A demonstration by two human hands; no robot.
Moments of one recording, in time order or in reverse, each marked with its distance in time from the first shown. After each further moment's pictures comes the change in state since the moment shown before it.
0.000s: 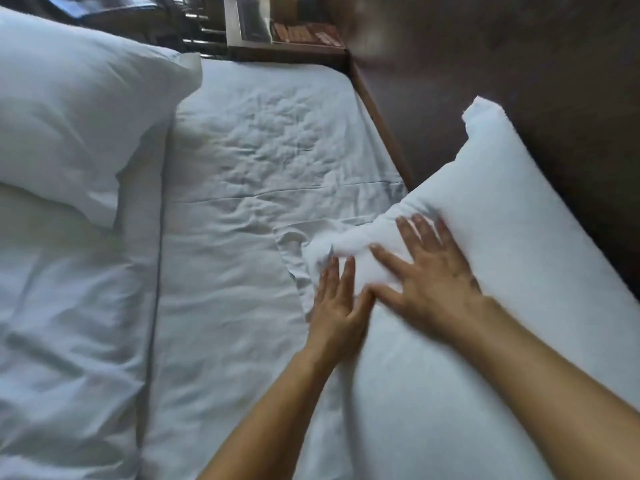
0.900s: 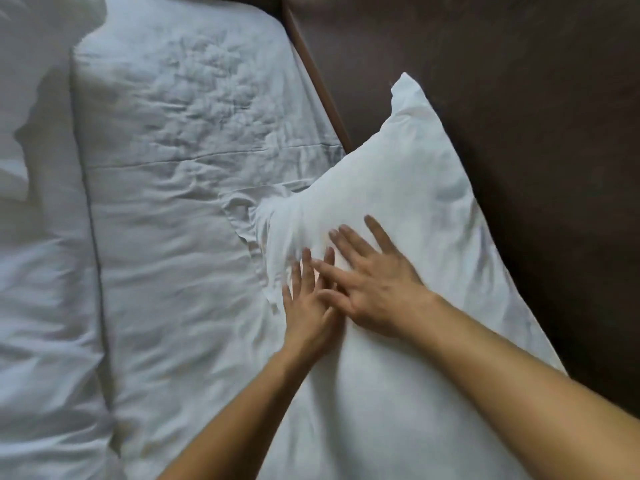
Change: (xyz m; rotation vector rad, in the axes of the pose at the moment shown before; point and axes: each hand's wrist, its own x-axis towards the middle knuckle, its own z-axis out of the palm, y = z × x) left_hand -0.080 0.053 -0.002 -0.064 -0.162 -0.010; right_hand -0.076 -0.014 -0.037 -0.092 -0.178 -0.166
